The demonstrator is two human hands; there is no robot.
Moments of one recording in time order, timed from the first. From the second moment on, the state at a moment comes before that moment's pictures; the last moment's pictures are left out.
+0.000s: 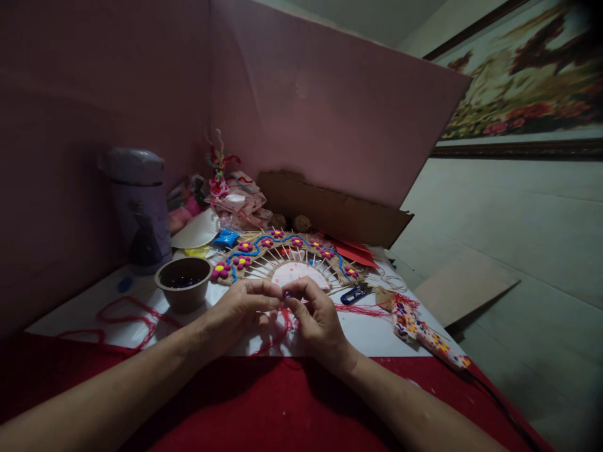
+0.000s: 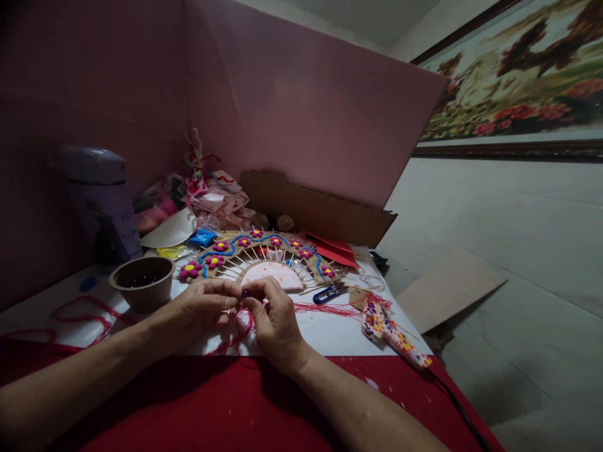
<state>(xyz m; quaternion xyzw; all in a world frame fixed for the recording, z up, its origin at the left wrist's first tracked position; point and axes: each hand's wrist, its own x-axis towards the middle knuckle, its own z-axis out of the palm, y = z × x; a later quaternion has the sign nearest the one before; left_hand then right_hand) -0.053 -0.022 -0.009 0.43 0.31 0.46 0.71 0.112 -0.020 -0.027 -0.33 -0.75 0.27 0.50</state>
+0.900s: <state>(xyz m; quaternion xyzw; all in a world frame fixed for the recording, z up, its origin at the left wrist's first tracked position) -0.049 -0.024 -0.010 0.43 0.33 0.46 0.70 0.108 -0.019 -0.018 -0.26 -0.51 0.67 0.48</state>
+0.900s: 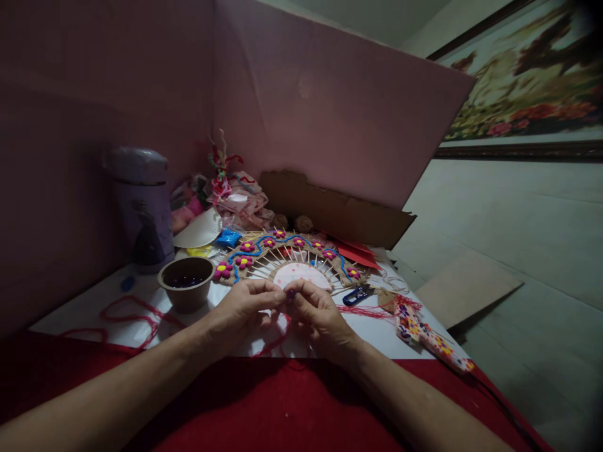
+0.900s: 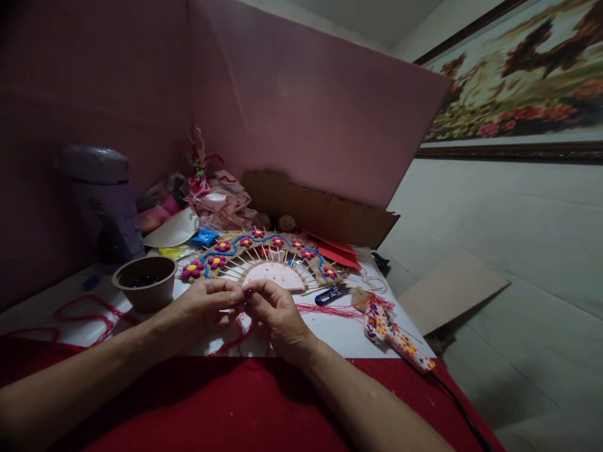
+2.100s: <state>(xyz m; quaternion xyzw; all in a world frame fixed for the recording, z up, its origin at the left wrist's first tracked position) -0.048 -0.024 -0.009 0.43 0.32 0.47 0.70 0.110 -0.014 -0.024 -0.24 -0.53 0.66 0.48</state>
